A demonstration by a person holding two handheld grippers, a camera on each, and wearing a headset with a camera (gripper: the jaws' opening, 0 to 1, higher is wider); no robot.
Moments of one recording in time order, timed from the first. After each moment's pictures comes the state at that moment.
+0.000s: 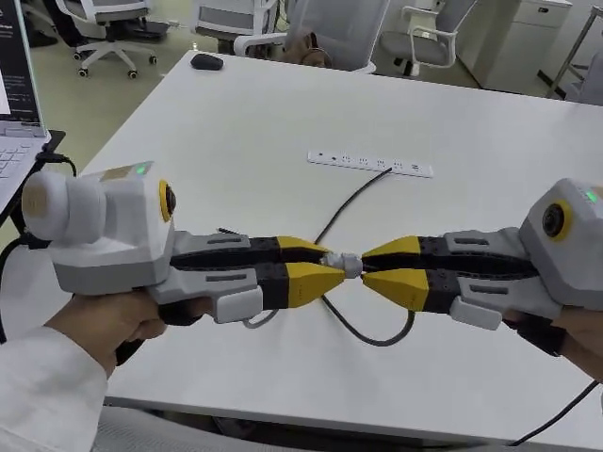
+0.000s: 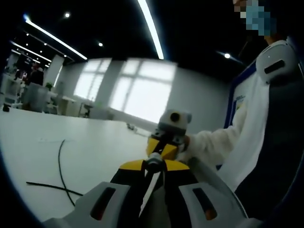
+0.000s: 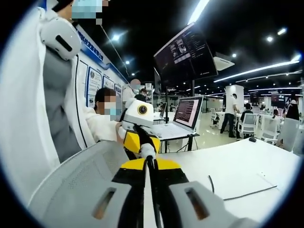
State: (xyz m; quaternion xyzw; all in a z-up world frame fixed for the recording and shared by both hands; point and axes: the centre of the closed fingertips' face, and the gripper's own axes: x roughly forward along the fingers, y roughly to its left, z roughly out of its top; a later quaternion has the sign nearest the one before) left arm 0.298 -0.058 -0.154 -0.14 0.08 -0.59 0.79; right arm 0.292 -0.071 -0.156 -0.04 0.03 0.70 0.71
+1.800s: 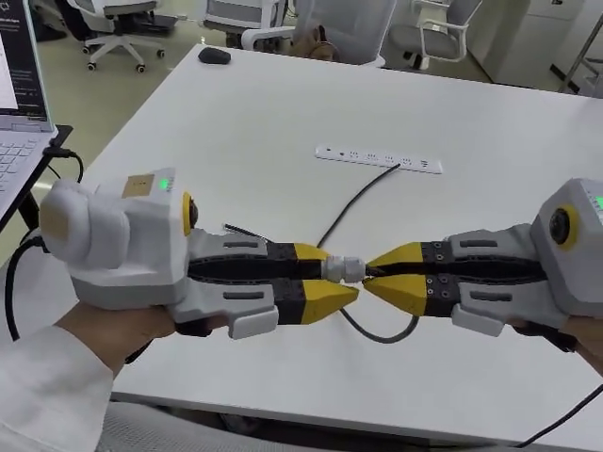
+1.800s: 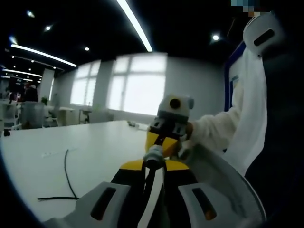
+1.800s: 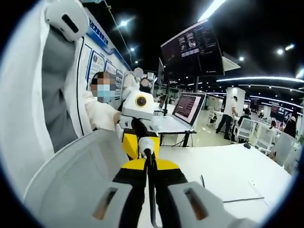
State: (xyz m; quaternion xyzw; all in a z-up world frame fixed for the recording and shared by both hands) left arm 0.298 -0.062 -0.161 -0.07 0.05 -0.60 0.80; right arm 0.290 -0.062 -0.157 -0.10 0.01 0.69 0.71
